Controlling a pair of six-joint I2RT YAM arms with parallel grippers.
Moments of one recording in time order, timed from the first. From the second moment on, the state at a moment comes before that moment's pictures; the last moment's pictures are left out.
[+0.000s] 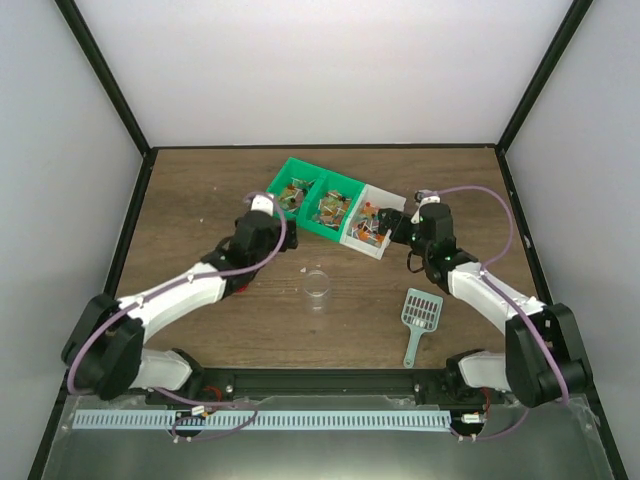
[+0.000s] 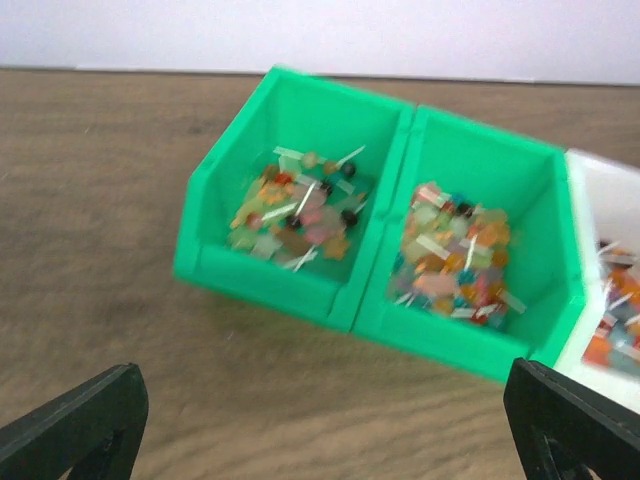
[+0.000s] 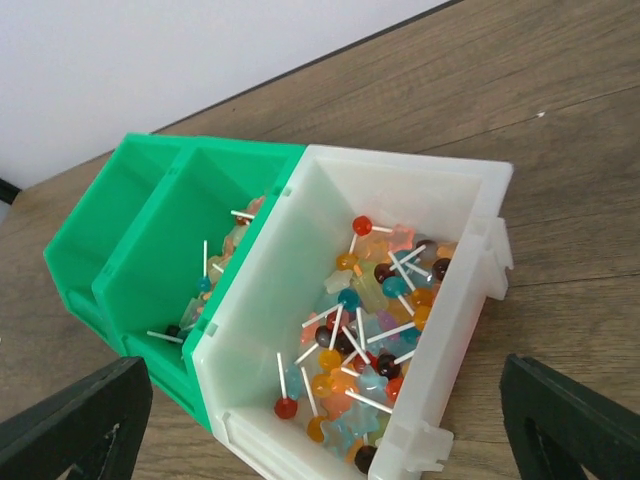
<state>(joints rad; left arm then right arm) -0.64 1.29 0.69 0.10 -0.36 -0.38 0.31 1.29 0.65 0.18 -0.06 0.52</state>
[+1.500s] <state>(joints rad) -0.55 2.12 1.66 -0.45 -0.15 -0.16 0.31 1.37 0.66 0.11 0.03 0.51</state>
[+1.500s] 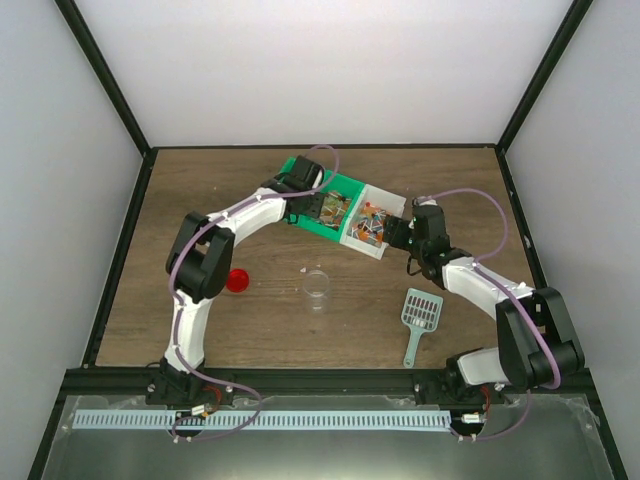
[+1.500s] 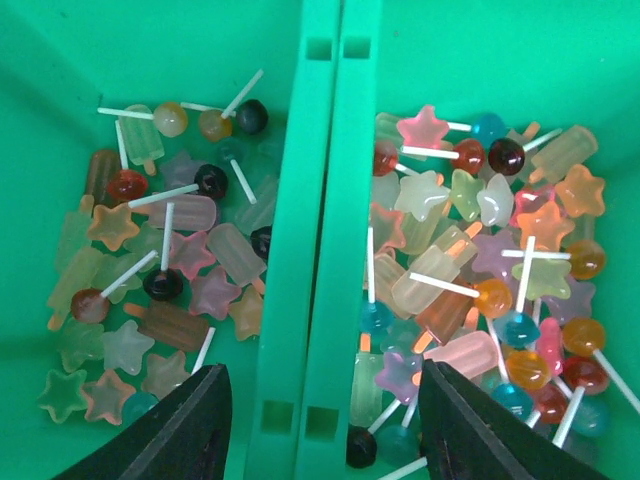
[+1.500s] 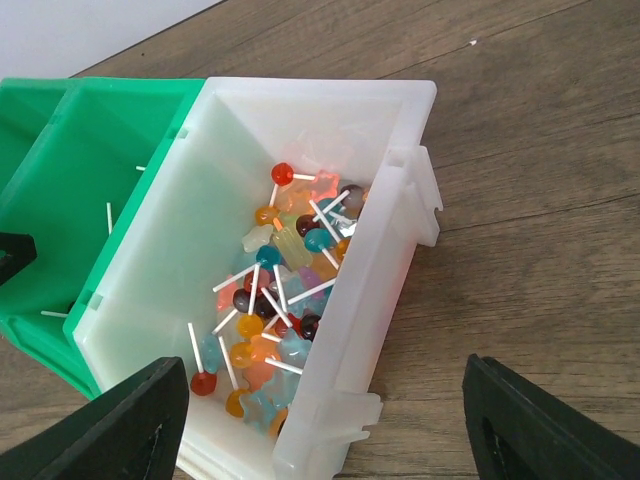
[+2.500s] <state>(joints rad) -0.56 1.96 1.34 -0.32 -0.30 -0.41 0.31 1.38 0.67 0.10 -0.03 0.51</state>
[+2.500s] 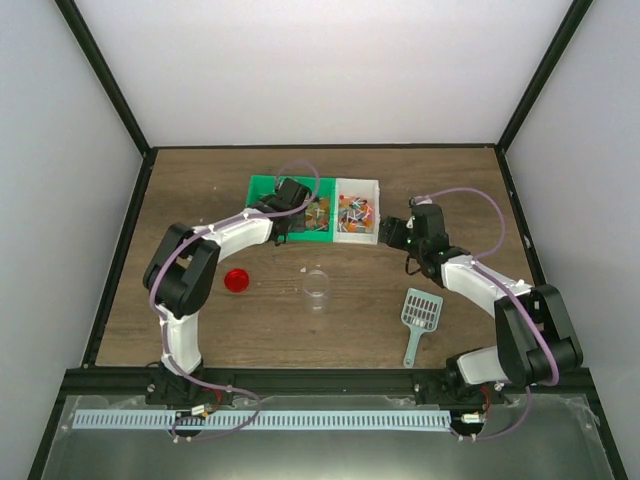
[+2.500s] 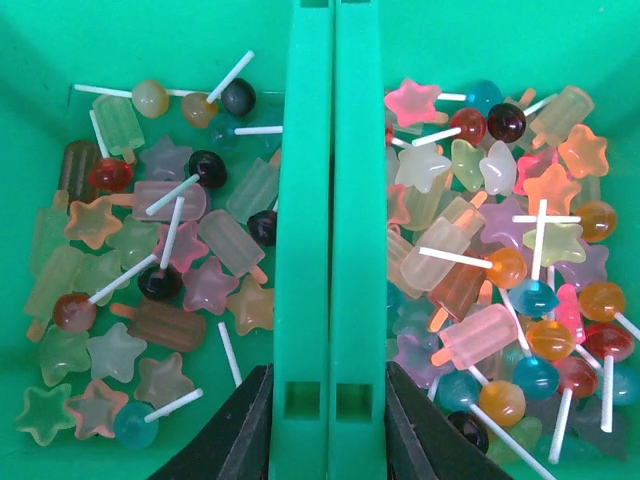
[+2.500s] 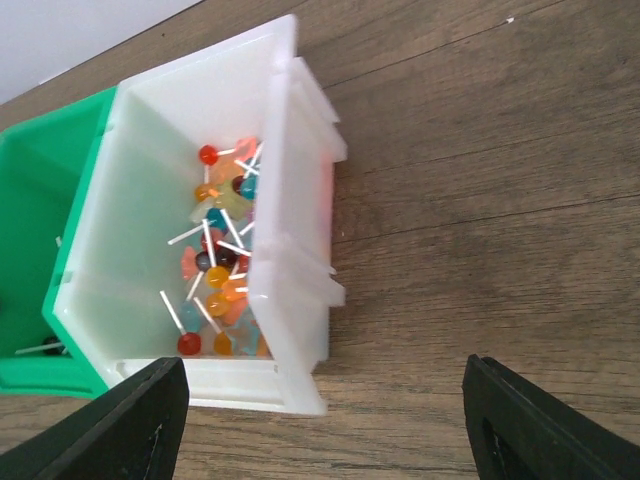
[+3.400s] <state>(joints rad) -0.65 1.48 1.01 -0.23 -0.41 -0.57 0.31 1.33 0.69 0.02 0.05 0.53</state>
